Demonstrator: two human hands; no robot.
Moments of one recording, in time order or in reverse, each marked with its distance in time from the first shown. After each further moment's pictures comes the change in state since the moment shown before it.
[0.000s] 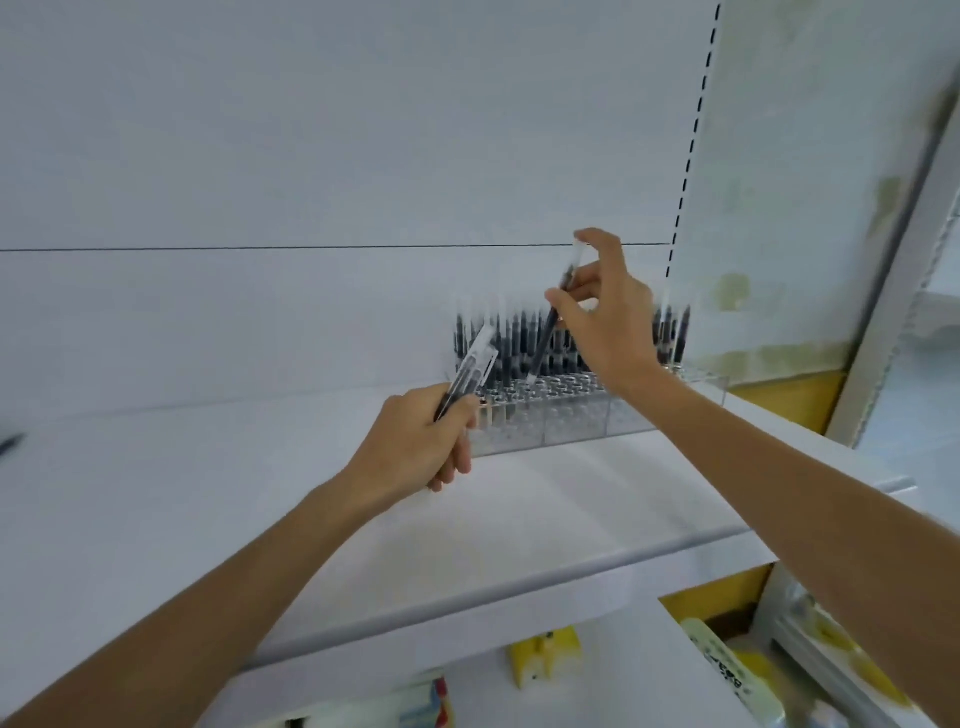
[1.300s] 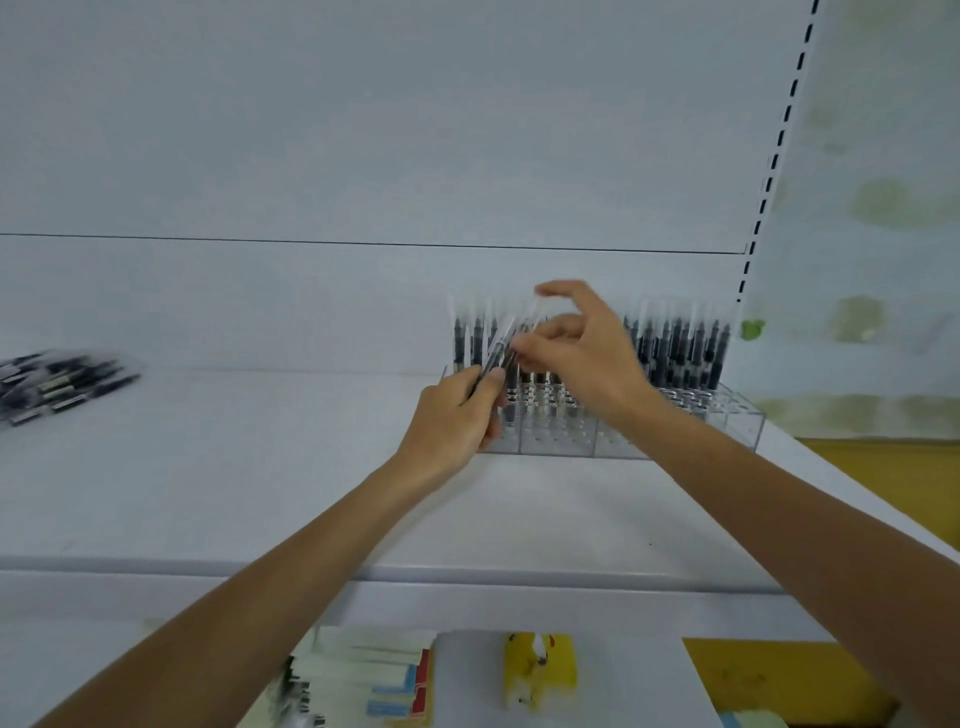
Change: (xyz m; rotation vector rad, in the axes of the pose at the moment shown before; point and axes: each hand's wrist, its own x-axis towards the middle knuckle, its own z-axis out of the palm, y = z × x) left_hand 0.027 0.035 0.084 0.002 0.362 -0.099; right_hand -0.007 0.030 -0.022 0.570 -0.487 0.206
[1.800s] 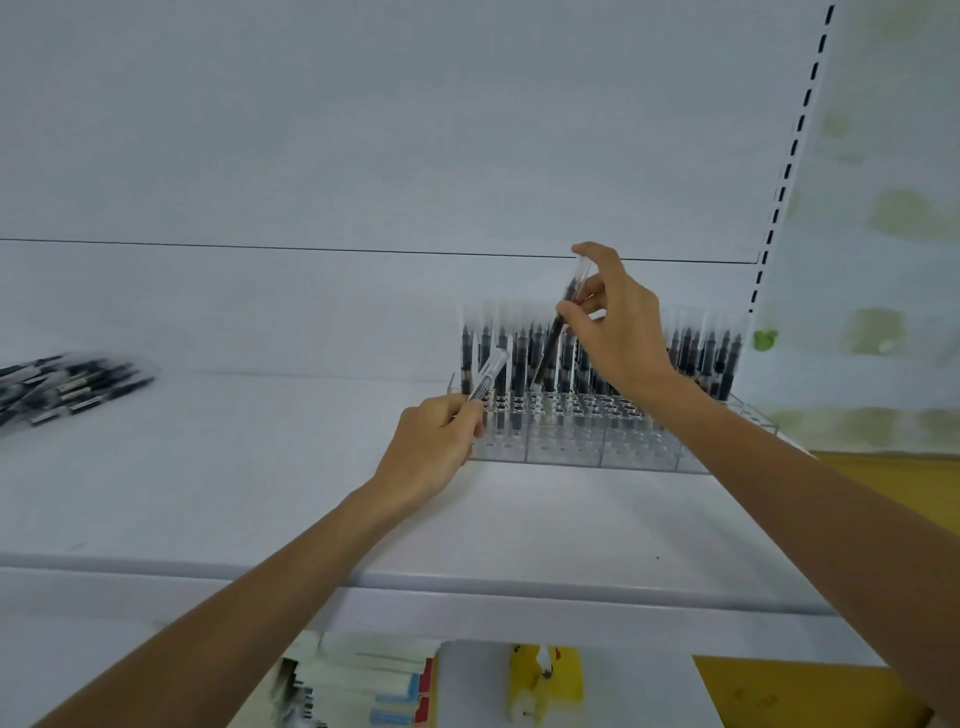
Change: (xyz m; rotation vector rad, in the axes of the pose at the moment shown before) left_hand -0.006 -0.018 -0.014 0.135 0.038 -0.051; right_hand 0.041 0.018 -0.023 -0.439 0.174 -0.356
